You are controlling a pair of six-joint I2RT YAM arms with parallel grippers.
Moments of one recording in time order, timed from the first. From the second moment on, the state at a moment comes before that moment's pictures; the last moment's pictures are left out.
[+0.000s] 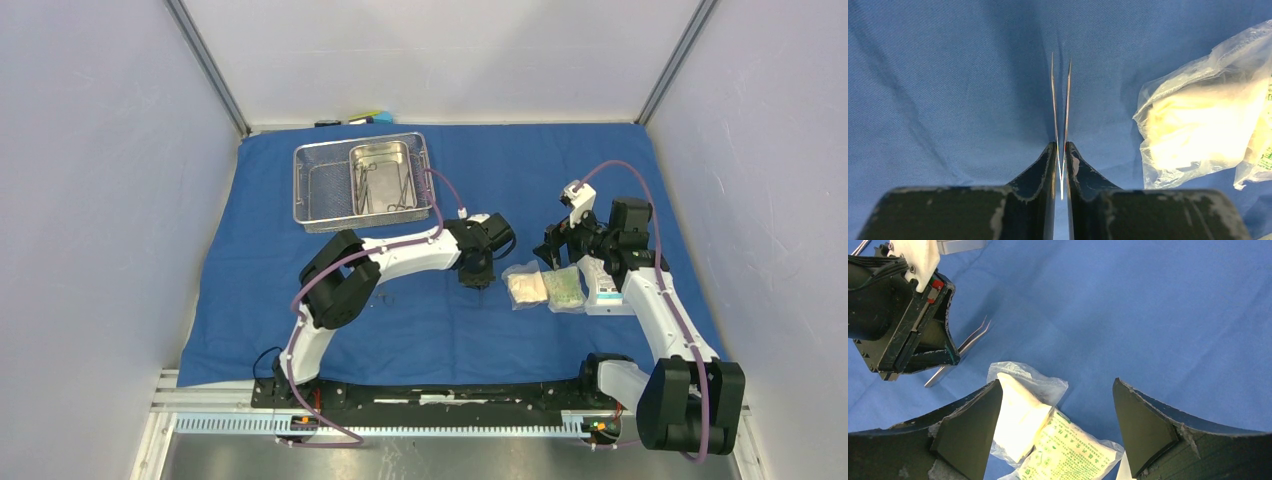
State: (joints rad) left arm -1.01 2.09 1.57 -0.67 -0.13 -0.95; right arm -0.07 1.09 0.67 -0.27 -0.68 -0.40
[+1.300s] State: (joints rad) left arm -1.01 2.10 1.54 -0.58 -0.05 -1.00; right arm -0.07 1.07 0.67 -0.29 -0.69 -0.40
